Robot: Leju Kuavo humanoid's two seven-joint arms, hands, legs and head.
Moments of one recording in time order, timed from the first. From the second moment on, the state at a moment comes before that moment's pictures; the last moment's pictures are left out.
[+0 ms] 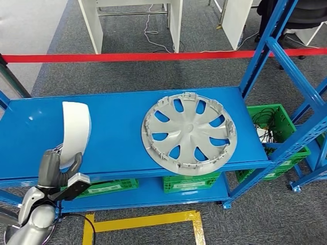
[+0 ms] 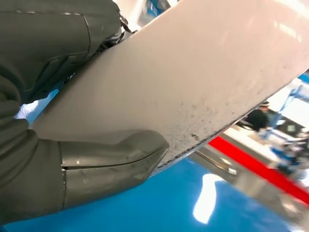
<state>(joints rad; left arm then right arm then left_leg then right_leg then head) -0.08 0.13 -0.12 -1.40 -0.61 0.37 -0.55 -0.02 0.05 -0.58 -0.21 0.32 -0.31 -0.15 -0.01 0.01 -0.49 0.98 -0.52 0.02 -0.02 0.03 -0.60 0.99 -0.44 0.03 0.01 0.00</state>
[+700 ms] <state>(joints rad) 0.29 -0.02 -0.12 -1.93 -0.32 0.50 -0.70 -0.03 0.06 -0.61 -0.20 0.36 -0.26 -0.19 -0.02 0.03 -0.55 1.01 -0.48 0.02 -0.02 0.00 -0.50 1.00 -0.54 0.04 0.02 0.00</state>
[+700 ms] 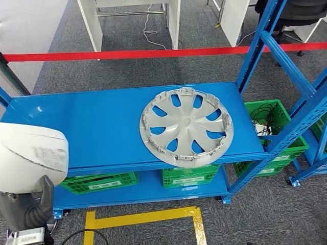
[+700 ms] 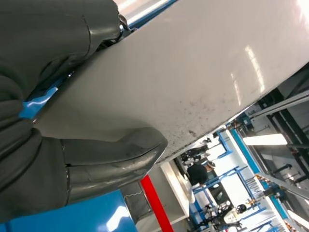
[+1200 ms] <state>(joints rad) 0.33 -0.01 -0.16 -1.96 -0.28 0.54 -0.70 -0.03 0.06 -0.63 -0.20 0.37 -0.15 -0.24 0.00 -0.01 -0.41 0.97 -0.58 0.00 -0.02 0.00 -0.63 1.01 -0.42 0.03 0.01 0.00</state>
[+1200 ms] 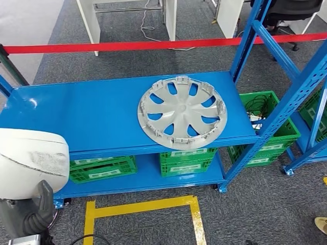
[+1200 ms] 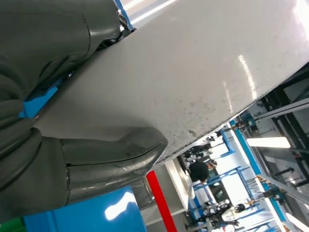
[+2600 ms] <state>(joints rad) 0.44 0.02 -0.14 -1.98 -0.25 0.52 -0.70 -0.03 0.08 -0.62 -0.20 0.52 -0.13 -0.22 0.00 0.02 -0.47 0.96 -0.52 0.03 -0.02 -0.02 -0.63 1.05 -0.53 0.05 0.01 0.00</state>
